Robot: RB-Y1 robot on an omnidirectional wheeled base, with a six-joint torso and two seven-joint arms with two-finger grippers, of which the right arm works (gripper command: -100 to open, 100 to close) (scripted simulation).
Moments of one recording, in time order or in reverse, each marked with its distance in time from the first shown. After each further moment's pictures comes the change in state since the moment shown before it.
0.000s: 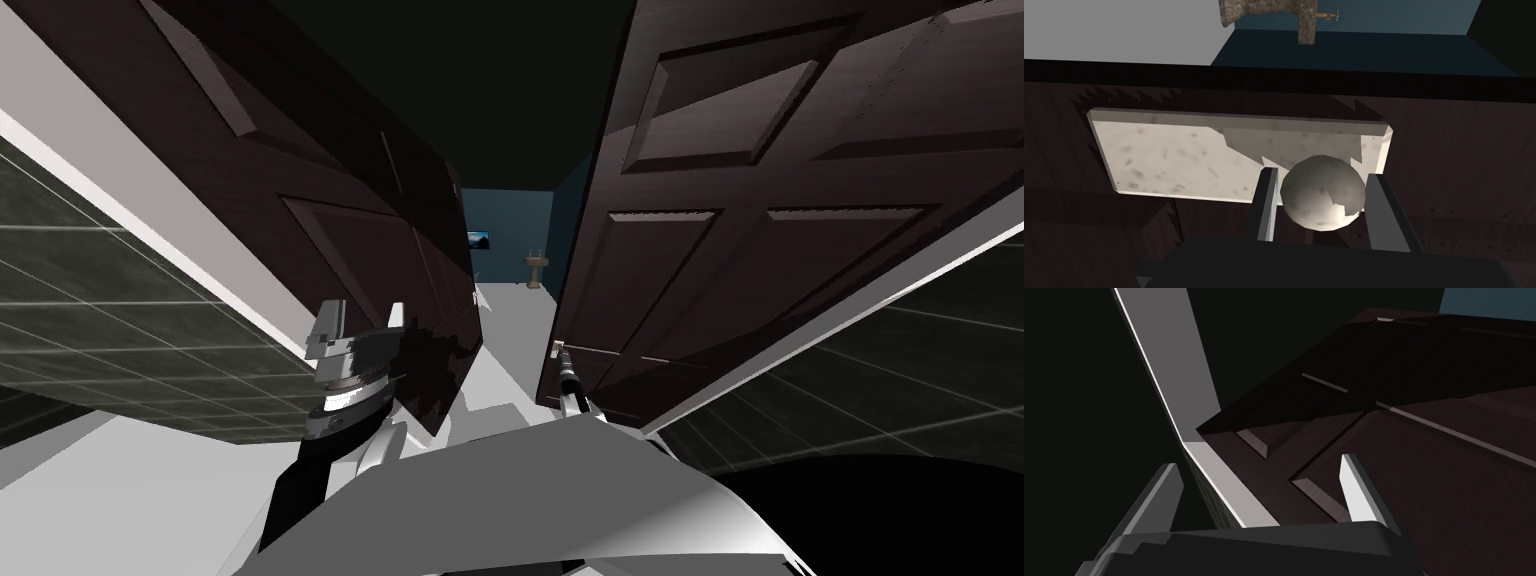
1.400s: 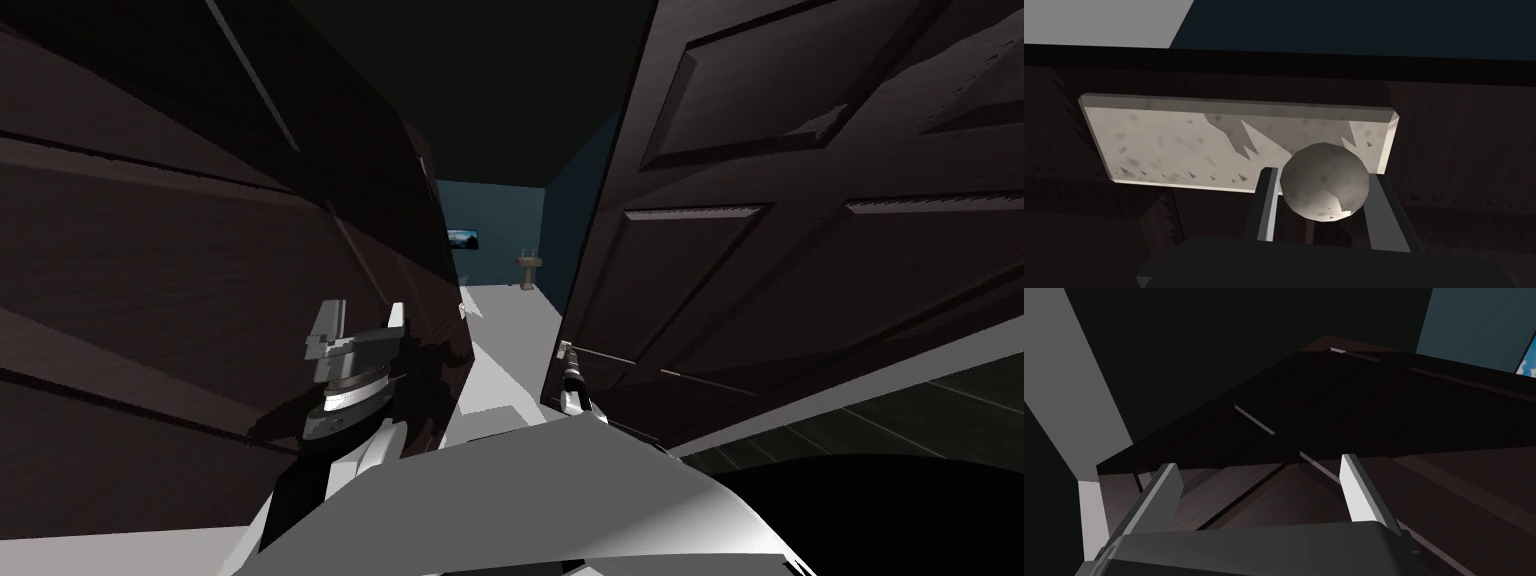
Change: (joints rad) arm -0.010 0.024 -0.130 -0.010 -0.075 0.020 0.101
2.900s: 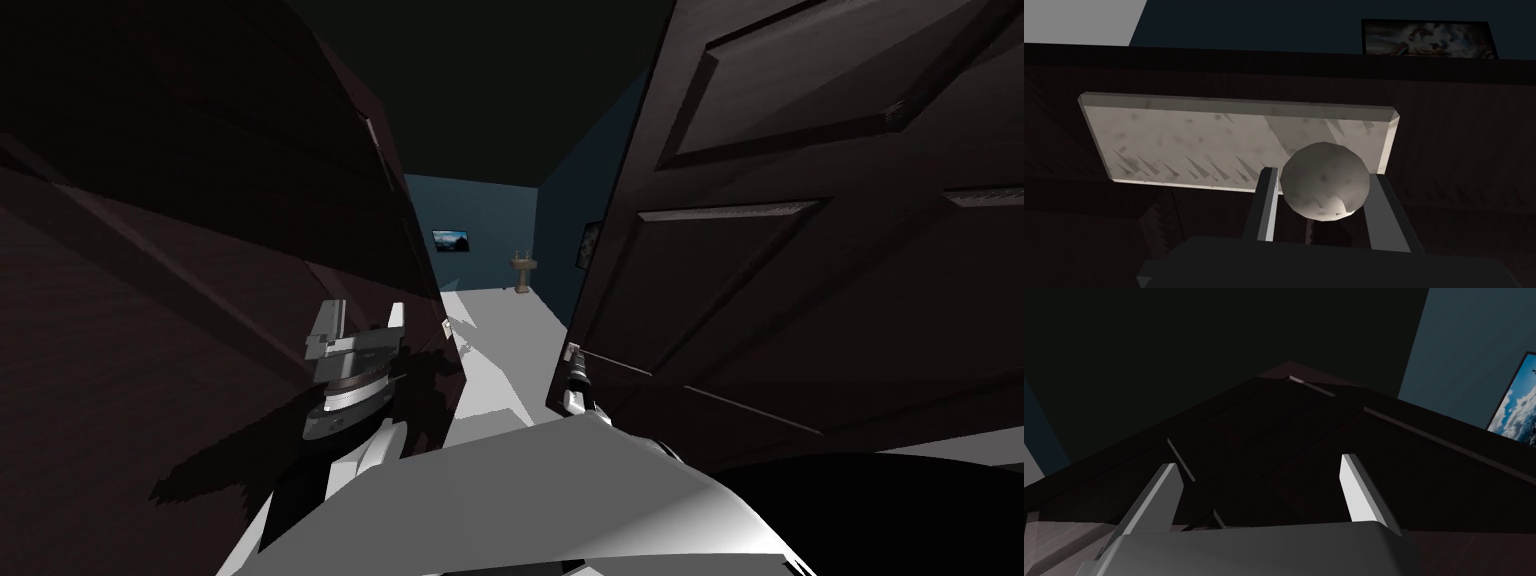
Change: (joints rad) arm -0.031 -0.016 -0.083 0.077 -0.052 -0.033 0.044
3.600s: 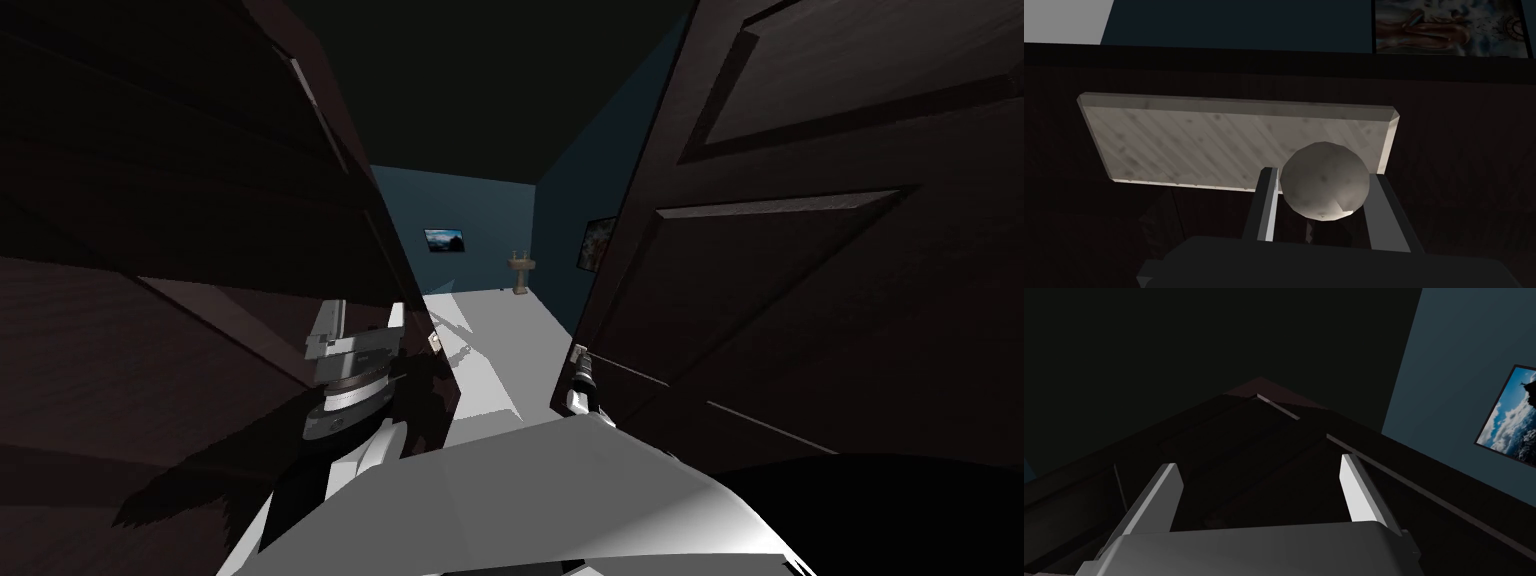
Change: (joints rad) arm 0.026 0.008 -0.066 -0.049 -0.046 0.010 0.048
